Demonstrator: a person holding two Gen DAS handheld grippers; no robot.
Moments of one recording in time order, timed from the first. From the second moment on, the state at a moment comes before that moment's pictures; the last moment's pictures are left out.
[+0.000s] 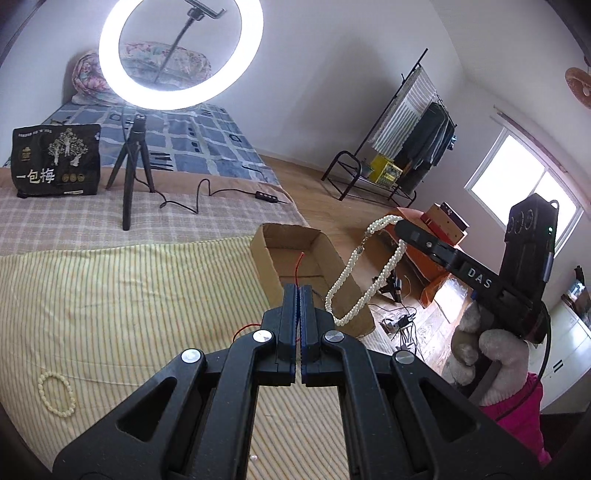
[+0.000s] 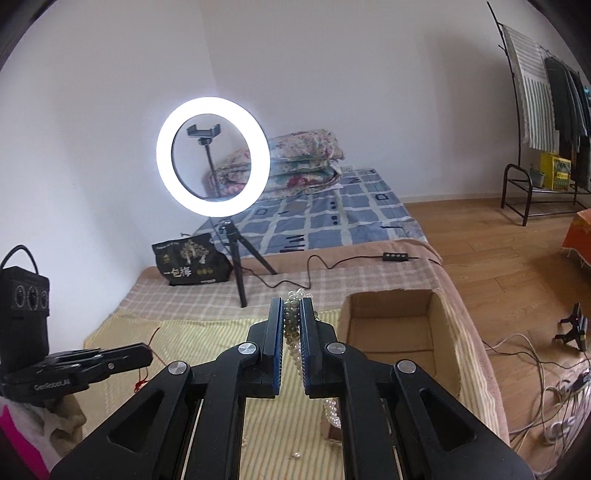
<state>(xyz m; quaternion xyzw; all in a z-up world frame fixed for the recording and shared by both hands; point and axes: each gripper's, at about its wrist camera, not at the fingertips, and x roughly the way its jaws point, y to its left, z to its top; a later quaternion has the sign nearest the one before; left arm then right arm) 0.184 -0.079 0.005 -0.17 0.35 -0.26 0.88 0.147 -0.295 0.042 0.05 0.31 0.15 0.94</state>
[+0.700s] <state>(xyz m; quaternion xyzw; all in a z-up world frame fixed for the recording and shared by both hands) 0.244 -0.197 -0.027 -0.18 0.39 -0.31 0.85 0.234 -0.366 -0.003 0.07 0.32 0.08 0.94</state>
